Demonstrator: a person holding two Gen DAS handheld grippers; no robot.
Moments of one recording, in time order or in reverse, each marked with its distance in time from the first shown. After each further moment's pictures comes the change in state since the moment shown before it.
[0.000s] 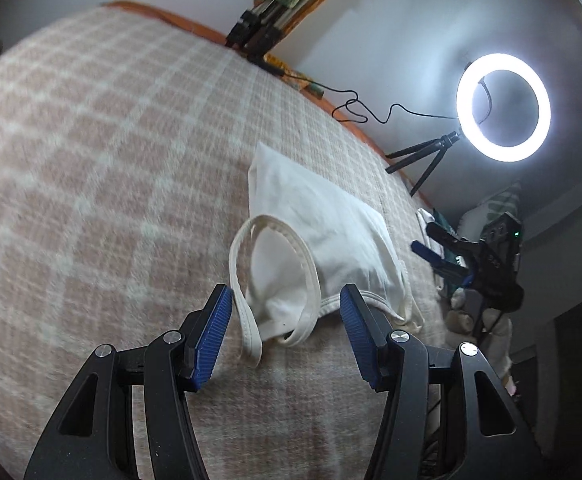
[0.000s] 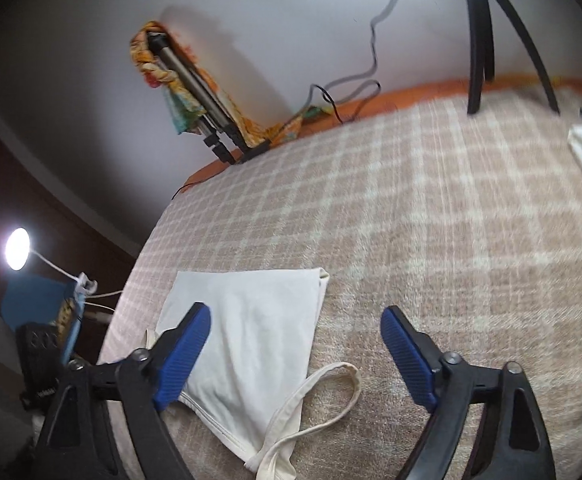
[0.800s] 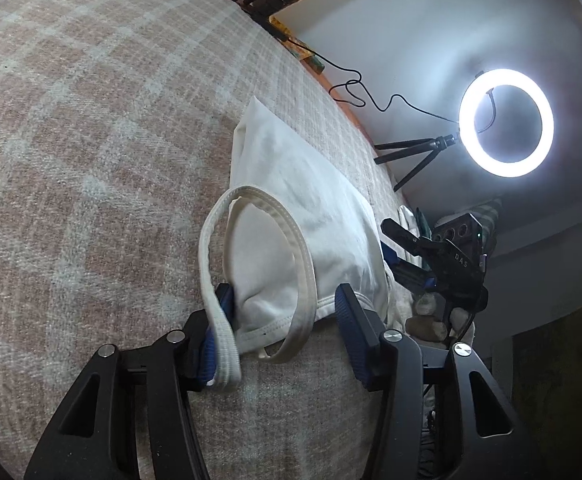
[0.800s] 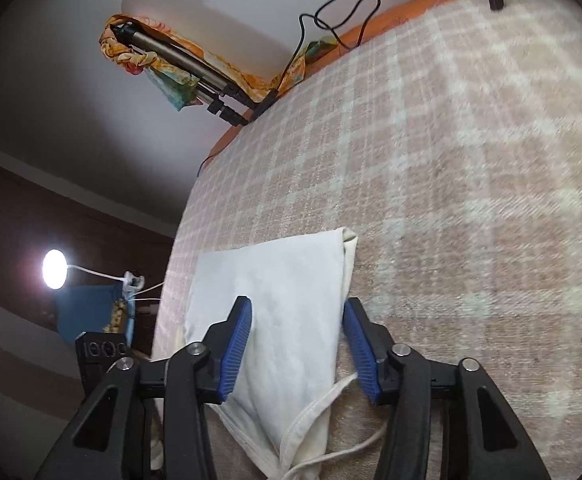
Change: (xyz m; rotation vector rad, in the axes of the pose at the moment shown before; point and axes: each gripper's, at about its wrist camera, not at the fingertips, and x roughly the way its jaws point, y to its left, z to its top) left arm 0.034 0.009 0.000 -0.112 0.081 -0.125; right arm 0.051 -0.025 -0.005 0.159 0.175 0.232
